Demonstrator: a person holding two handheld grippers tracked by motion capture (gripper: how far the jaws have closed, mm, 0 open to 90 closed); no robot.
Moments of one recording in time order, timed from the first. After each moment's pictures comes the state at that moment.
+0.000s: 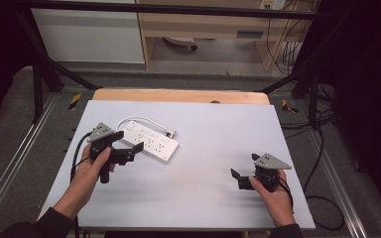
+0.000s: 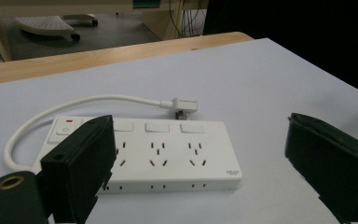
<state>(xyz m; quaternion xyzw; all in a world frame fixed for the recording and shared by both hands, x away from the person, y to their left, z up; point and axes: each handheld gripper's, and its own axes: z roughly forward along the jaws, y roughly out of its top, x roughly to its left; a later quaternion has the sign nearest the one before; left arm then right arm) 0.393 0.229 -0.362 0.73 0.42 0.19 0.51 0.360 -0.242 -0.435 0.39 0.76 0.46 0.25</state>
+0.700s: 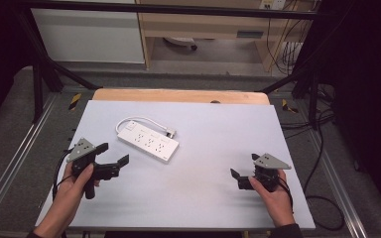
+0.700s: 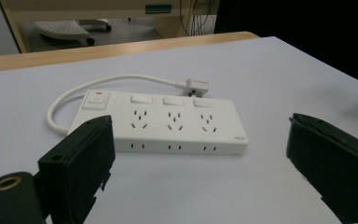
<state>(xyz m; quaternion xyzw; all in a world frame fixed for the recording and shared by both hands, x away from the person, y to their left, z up) 0.349 0.266 -0.377 0.71 0.43 0.21 0.51 0.360 -0.241 -0.435 0.39 0.76 0.45 0.26</state>
